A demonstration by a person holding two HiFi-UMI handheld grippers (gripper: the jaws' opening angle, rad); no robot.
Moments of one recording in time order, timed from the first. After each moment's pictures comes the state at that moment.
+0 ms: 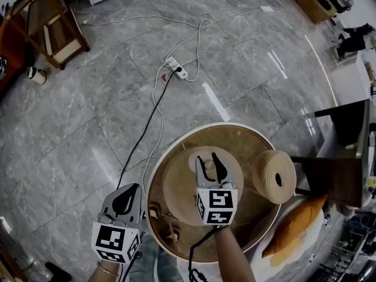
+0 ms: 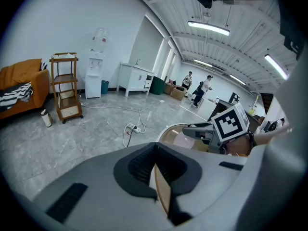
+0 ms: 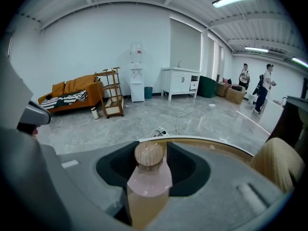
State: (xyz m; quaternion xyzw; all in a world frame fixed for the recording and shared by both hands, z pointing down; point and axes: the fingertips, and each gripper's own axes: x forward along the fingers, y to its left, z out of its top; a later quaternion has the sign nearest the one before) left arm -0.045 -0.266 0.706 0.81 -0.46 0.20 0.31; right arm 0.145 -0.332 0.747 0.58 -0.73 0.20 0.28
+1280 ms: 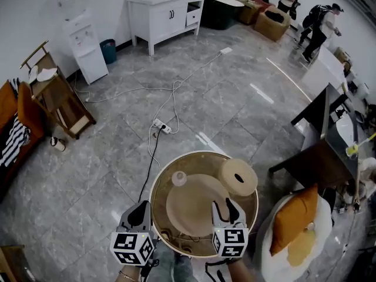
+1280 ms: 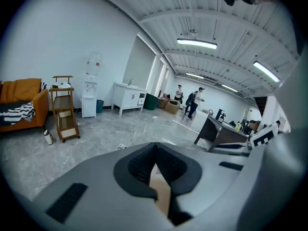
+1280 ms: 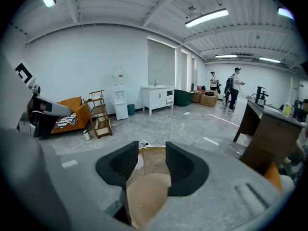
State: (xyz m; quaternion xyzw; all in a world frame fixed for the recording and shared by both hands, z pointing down) left arm 0.017 -0.193 0.477 0.83 -0.47 0.15 0.26; right arm 0.244 -0.142 0.510 0.68 -0.68 0.21 0.19
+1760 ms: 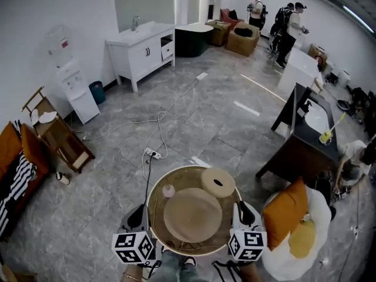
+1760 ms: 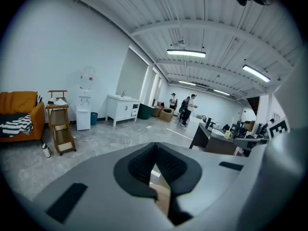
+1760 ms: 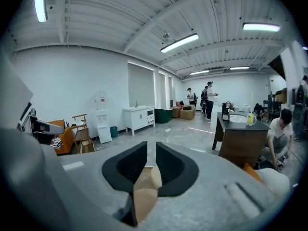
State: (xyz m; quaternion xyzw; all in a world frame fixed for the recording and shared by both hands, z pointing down) left arm 0.071 -0.144 0.352 0.85 -0.46 0.12 0.20; right arm 0.355 -0.032 0.349 0.77 -0.61 0.16 0.07
